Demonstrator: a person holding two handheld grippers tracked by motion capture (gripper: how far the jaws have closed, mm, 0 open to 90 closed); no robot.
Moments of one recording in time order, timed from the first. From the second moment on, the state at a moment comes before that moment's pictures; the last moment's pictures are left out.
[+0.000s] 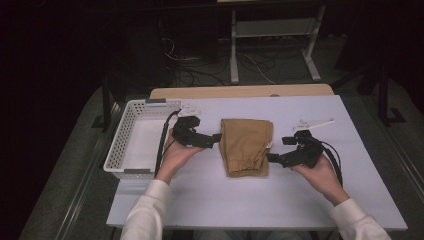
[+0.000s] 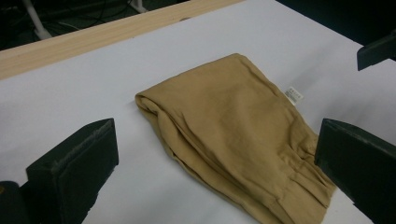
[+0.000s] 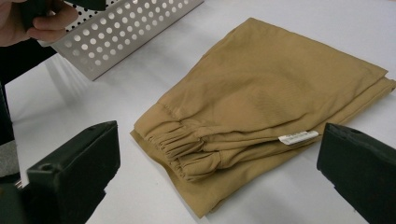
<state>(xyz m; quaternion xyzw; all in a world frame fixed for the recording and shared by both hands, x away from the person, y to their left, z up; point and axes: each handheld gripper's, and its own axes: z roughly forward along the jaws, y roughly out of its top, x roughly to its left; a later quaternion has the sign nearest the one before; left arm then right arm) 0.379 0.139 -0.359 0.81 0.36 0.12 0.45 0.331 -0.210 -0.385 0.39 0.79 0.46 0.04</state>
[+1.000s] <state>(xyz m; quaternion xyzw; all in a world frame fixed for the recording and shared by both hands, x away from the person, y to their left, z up) 0.421 0.125 -0.371 0.80 0.38 0.11 0.44 0.351 -0.200 -0.406 0.41 0.80 0.45 0.02</state>
